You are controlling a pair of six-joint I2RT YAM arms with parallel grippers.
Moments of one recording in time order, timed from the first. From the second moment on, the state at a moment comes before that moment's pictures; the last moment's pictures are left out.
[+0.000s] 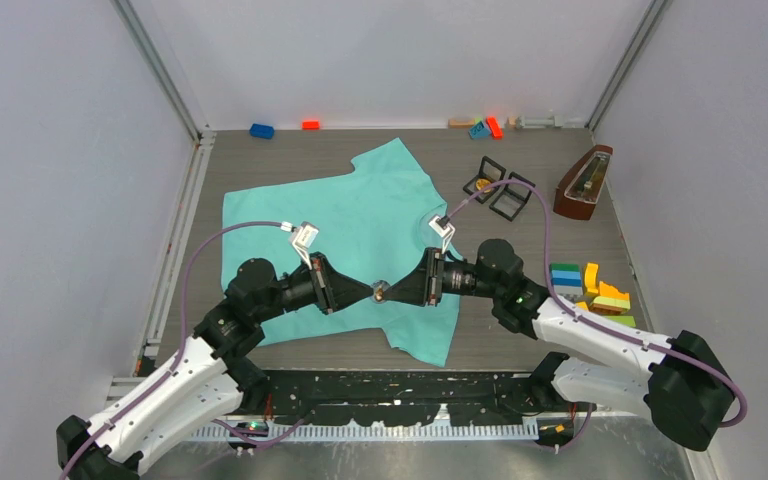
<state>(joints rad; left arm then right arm) -0.70 0.62 0.50 0.01 0.43 -0.79 0.78 1.04 0.52 0.45 -0.60 0.93</state>
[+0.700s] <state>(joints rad) -0.70 0.68 0.50 -0.10 0.32 -0.82 0.78 1.03 0.52 0.27 -0.44 0.74</state>
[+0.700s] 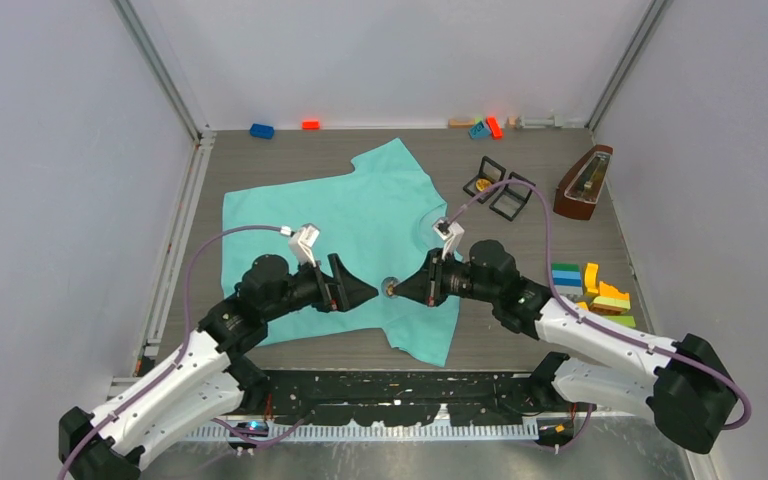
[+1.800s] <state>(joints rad) -0.70 0.80 0.53 -0.21 0.13 -1.29 1.36 1.23 0.77 -0.01 0.63 -0.01</state>
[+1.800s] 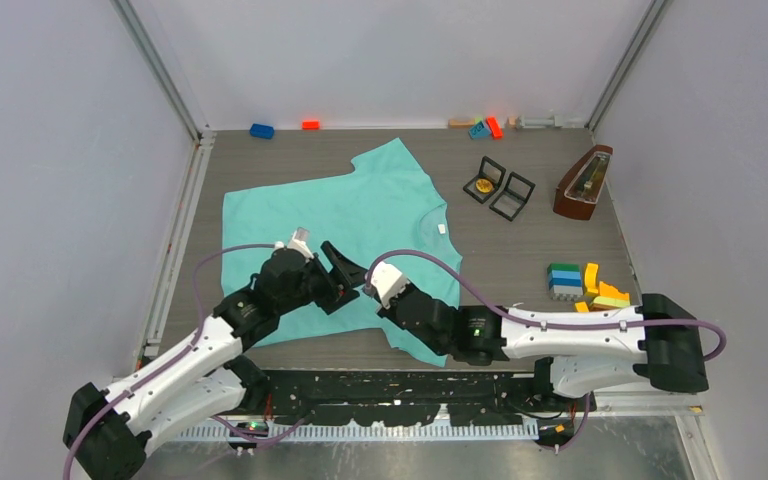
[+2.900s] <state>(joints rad) -0.69 0.83 0.47 -0.11 0.19 -1.38 1.48 1.42 0.84 0.01 0.80 -0.24</state>
